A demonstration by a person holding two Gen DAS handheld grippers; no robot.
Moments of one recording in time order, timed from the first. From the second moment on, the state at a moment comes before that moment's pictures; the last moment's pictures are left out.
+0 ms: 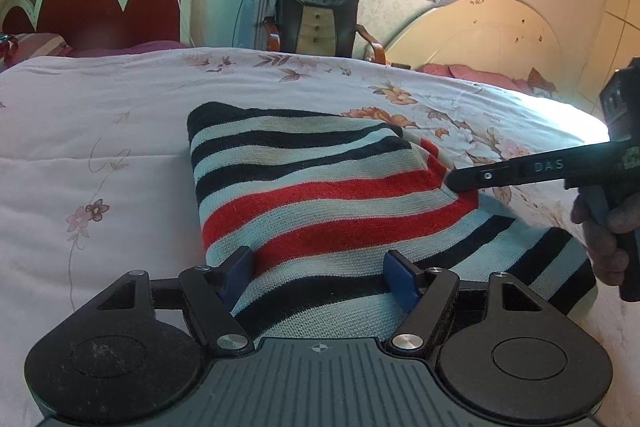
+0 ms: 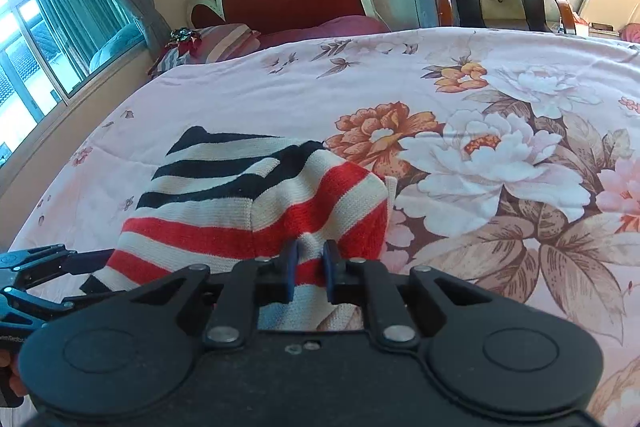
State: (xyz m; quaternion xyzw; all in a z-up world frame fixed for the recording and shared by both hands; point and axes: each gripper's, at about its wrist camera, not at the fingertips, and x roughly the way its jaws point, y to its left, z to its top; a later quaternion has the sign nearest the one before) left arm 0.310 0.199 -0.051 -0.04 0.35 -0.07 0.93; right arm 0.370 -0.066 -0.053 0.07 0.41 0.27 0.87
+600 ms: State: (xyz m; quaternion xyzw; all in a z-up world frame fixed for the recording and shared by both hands) left arm 0.232 0.160 -0.049 0.01 0.35 -0.07 0.93; right arm 0.253 -0.050 -0.027 -0.05 0.40 0.25 0.88
